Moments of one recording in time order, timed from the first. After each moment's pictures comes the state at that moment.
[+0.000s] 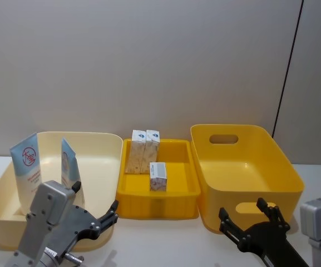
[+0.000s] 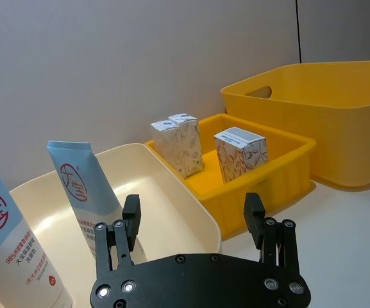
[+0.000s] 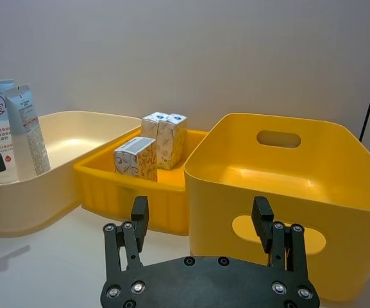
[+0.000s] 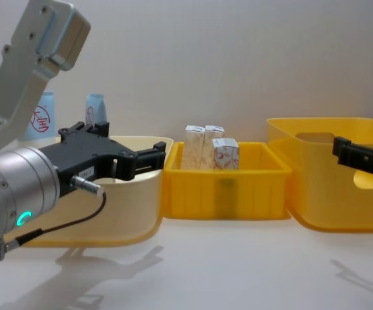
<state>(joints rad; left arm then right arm) -0.24 0.38 0.45 -1.63 -0.20 0.01 -0.01 -0.01 0.34 -0.23 -1.77 0.29 0.03 0.07</state>
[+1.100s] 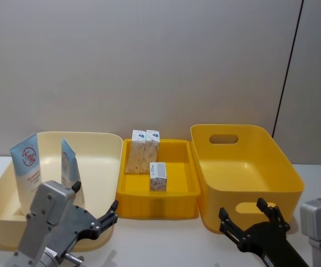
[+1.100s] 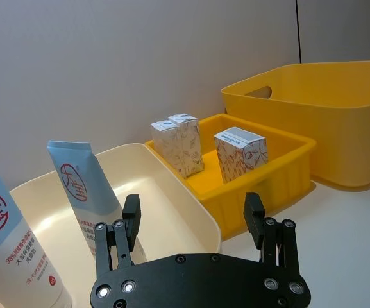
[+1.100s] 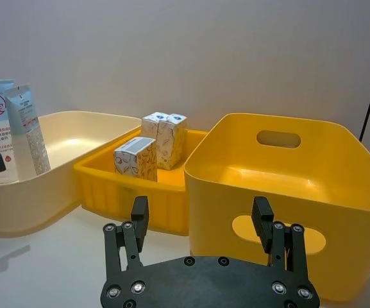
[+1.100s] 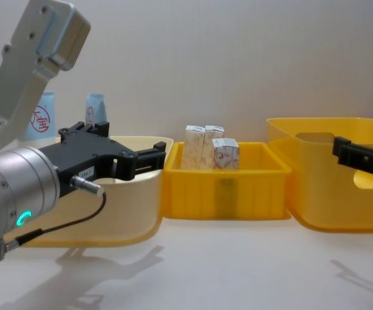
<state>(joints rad) -0.24 0.38 0.45 -1.63 -0.20 0.01 -0.01 -0.01 0.34 -0.23 -1.77 0.29 0.03 0.07</state>
